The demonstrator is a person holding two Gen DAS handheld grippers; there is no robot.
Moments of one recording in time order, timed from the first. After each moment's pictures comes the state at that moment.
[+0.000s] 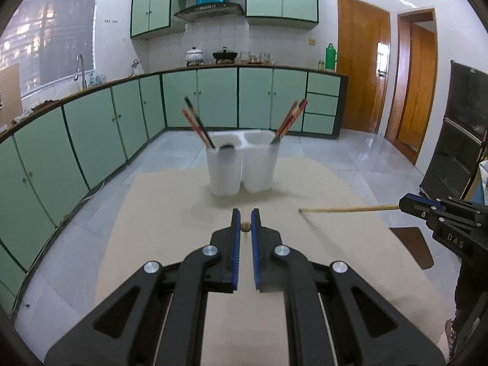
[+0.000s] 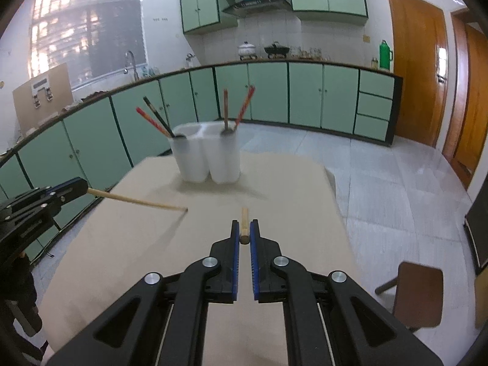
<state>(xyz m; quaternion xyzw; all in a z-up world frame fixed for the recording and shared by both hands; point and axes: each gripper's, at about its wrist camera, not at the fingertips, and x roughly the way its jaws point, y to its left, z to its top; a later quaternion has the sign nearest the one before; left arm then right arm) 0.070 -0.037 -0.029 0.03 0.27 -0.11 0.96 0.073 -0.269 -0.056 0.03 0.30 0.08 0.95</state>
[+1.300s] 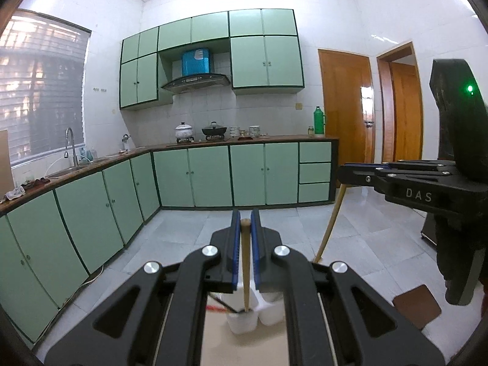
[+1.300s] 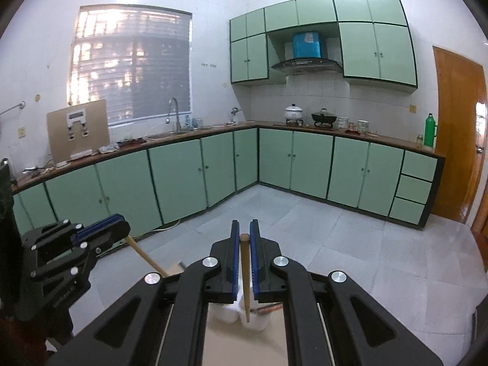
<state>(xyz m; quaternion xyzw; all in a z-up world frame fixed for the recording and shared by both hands) 0.182 -0.047 0.137 0.05 0.11 -0.13 0.98 0.224 -0.215 0.156 0.00 0.18 0.17 0.97</state>
